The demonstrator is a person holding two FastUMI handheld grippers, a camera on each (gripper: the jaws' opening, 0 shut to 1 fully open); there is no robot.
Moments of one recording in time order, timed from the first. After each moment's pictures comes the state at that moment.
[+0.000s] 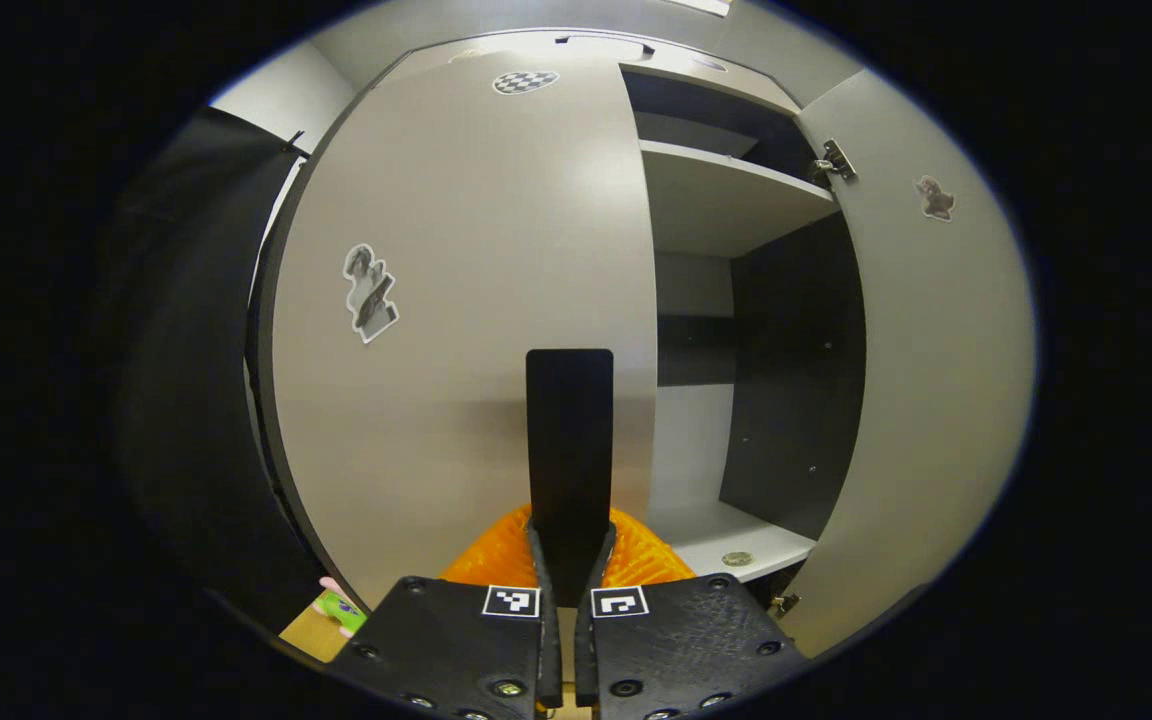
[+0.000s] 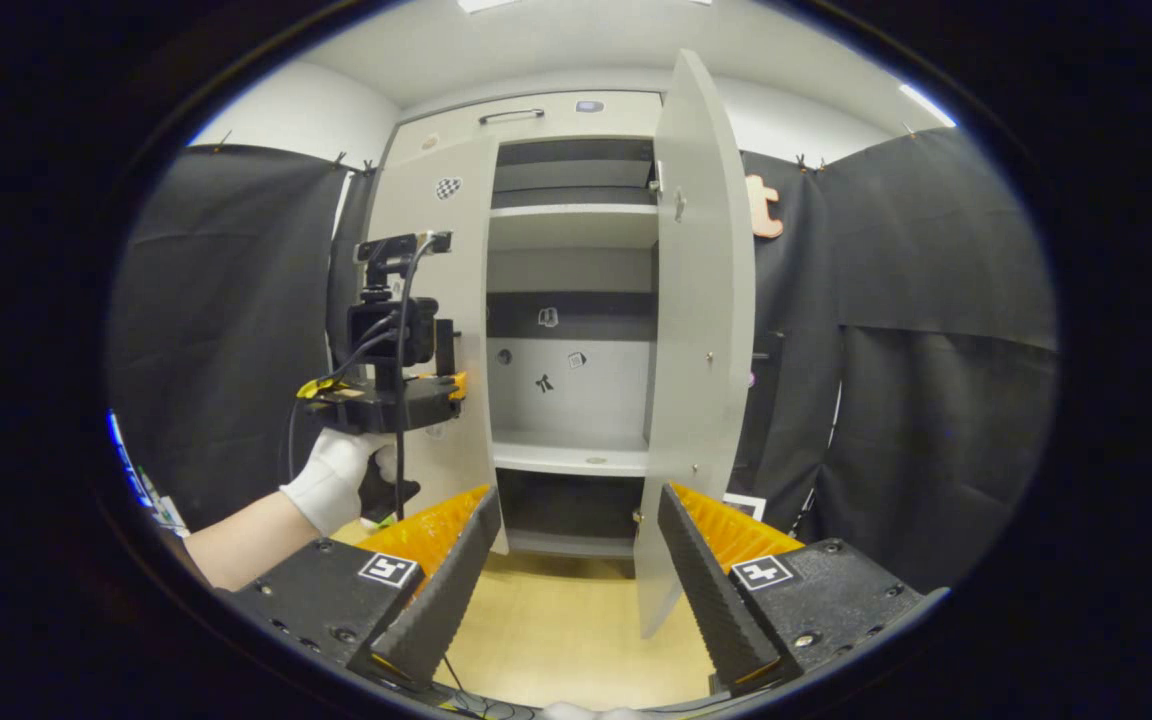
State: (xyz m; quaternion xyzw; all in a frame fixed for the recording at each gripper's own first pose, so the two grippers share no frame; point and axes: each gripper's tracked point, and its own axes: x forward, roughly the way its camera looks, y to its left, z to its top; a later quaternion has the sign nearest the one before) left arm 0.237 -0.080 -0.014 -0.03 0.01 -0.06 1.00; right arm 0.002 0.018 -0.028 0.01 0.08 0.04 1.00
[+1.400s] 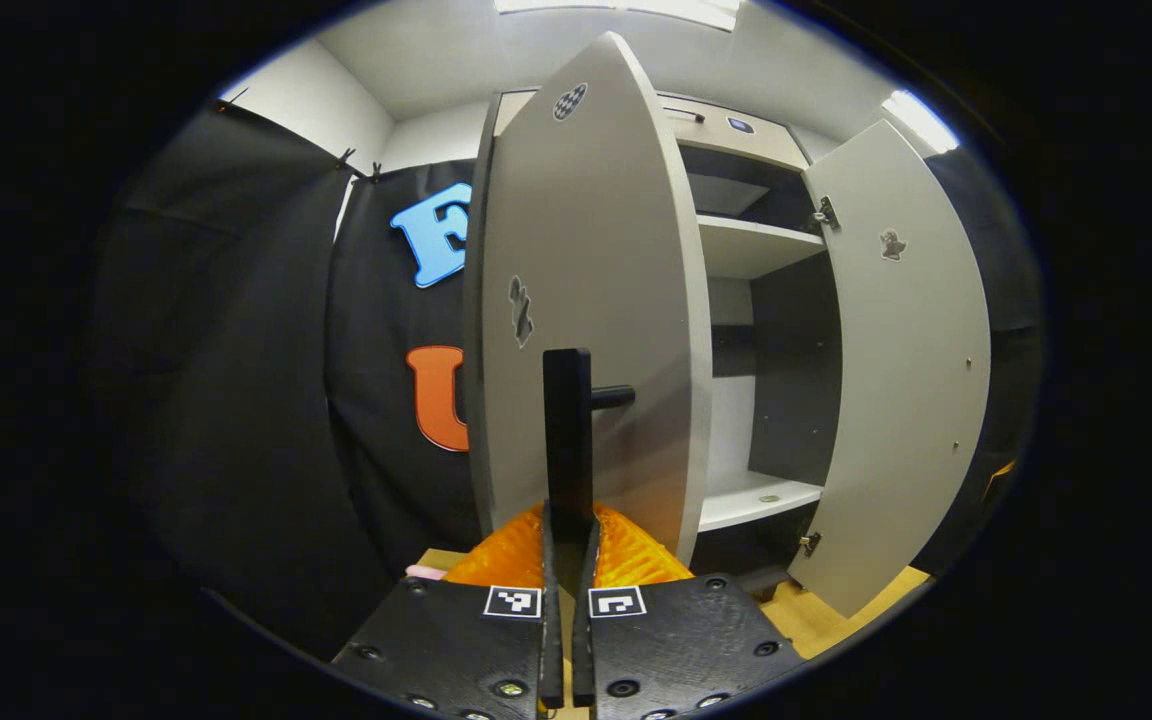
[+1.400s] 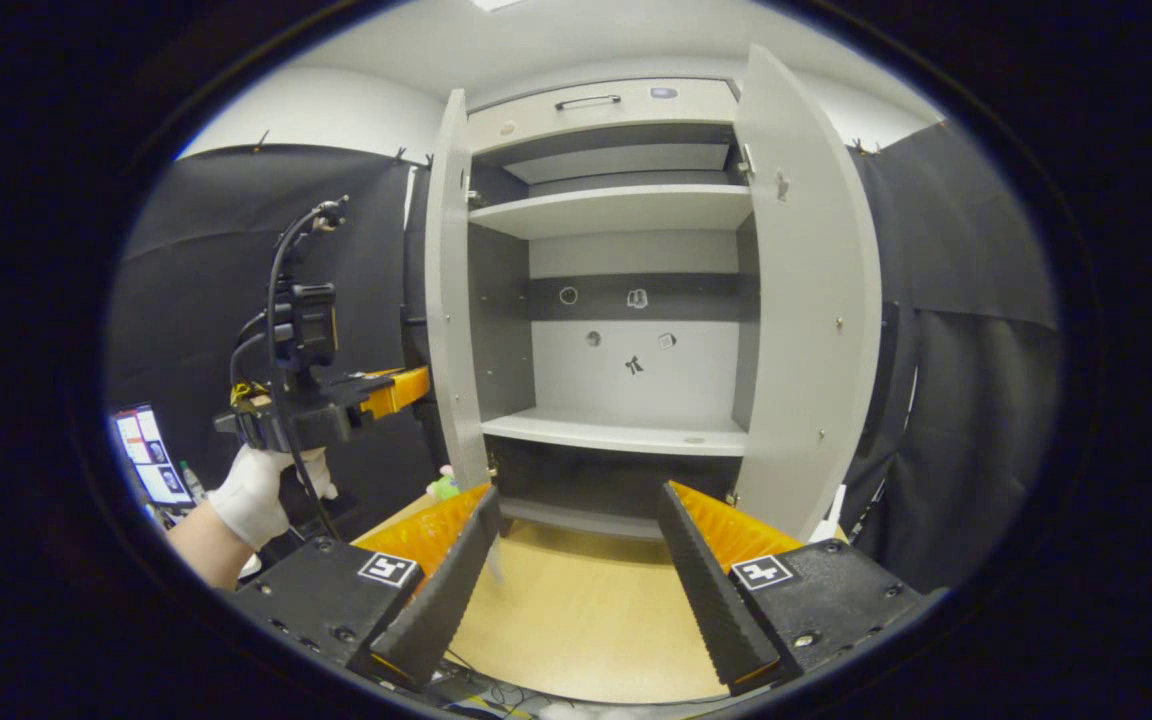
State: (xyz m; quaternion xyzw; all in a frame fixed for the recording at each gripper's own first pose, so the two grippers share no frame) left arm 0.116 0.047 -0.022 -0.01 -0.01 -0.03 1.00; right arm 0.011 0.066 -0.039 0.01 0.10 0.15 0.98
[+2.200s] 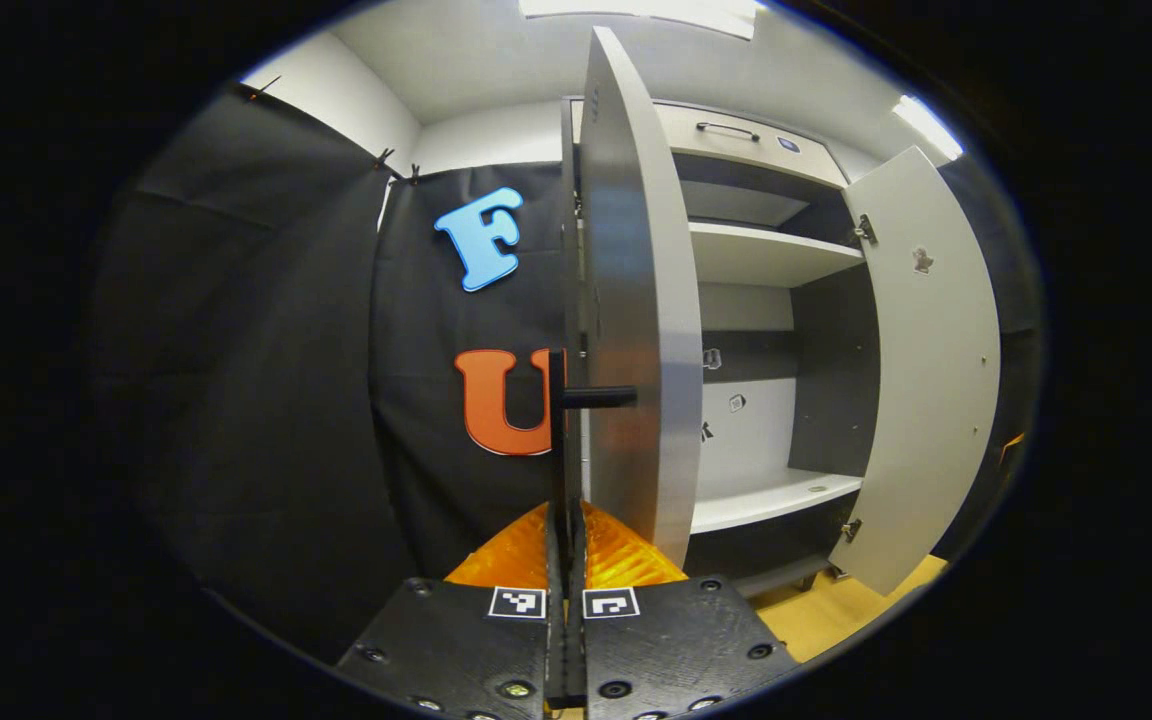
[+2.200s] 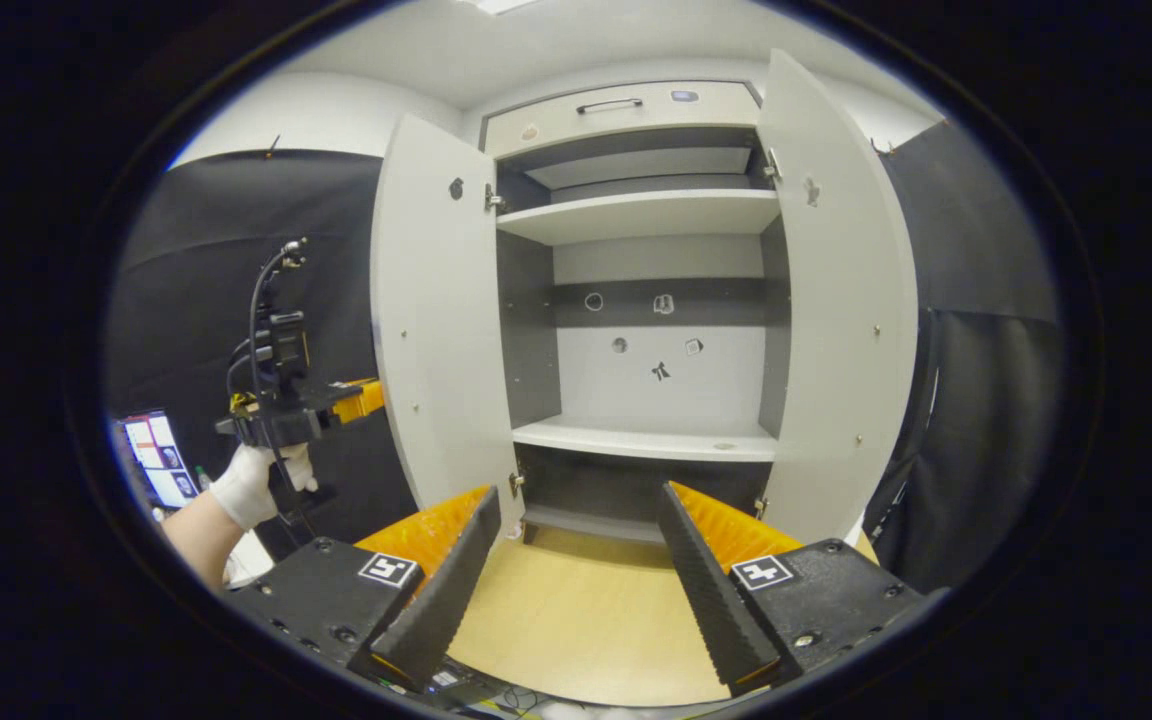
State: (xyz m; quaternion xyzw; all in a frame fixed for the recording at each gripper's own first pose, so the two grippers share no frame) left arm 0.107 0.144 -0.030 -0.02 -0.01 0.00 1.00; right arm 0.007 0.087 -0.036 0.02 0.09 0.17 0.98
